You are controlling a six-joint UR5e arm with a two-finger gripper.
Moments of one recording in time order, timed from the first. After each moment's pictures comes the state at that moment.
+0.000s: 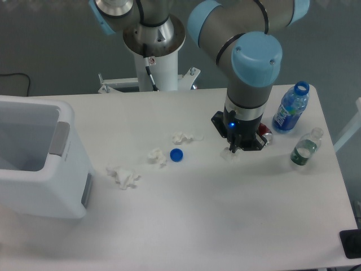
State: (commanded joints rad) arm 2.55 -1.90 -1.35 -1.41 1.58 1.21
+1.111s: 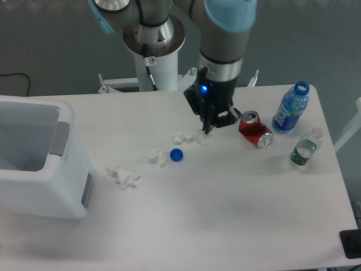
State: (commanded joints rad) arm 2.45 -1.69 -1.42 -1.44 1.40 1.13
